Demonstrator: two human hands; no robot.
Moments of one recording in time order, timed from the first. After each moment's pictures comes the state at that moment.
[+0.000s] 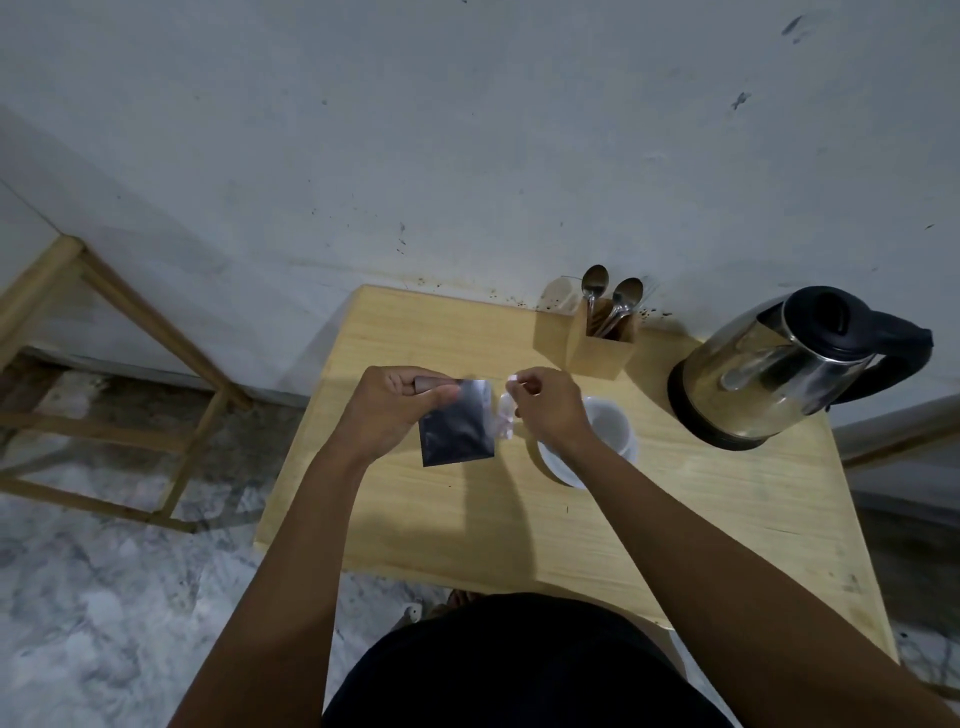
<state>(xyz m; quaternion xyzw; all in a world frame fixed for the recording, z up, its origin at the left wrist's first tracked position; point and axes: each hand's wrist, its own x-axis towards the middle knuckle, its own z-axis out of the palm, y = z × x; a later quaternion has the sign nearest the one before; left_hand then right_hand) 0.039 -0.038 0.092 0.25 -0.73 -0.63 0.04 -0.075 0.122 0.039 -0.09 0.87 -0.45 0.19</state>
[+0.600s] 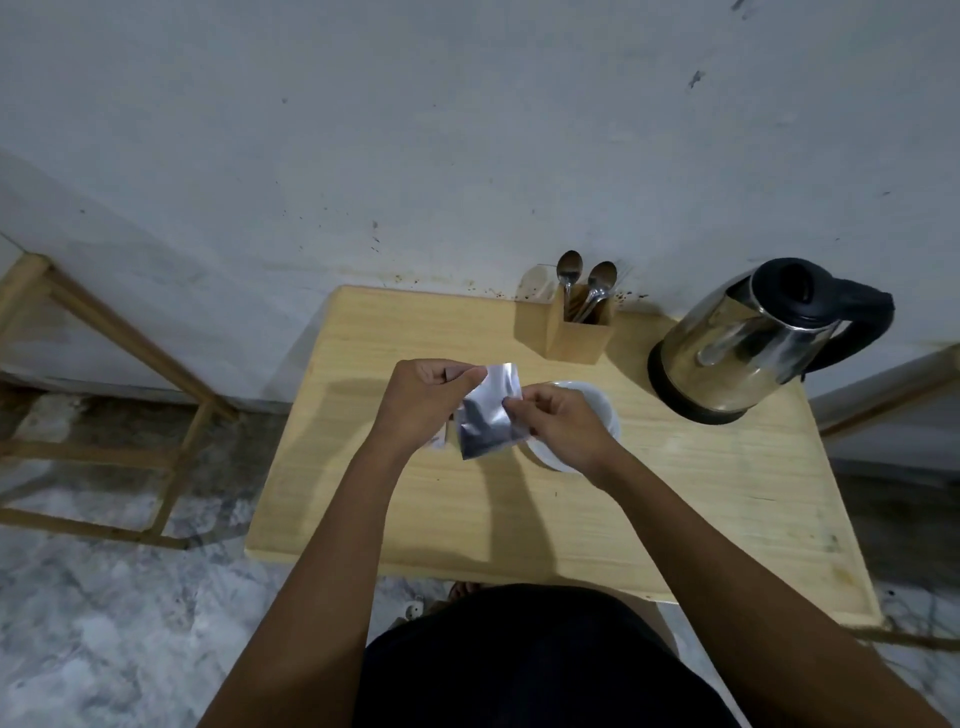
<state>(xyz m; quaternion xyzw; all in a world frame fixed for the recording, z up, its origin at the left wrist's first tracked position) 0.018 0.005 0.093 0.26 -0.73 -0.63 0.03 -0.048 0.177 0.053 -0.14 0.75 -0.56 0.32</state>
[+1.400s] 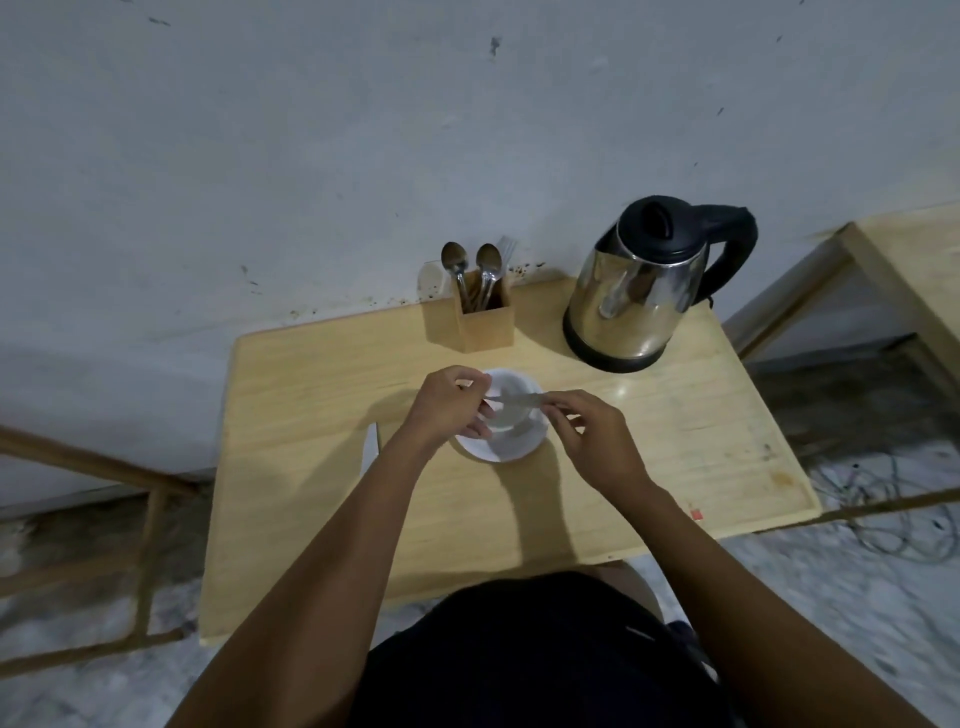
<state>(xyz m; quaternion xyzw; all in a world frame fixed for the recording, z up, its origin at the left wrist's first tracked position) -0.054 0.098 0.063 0.23 -0.76 -0.58 -0.17 -0.042 0.296 0.007 -0.15 0.88 -0.46 -0.02</state>
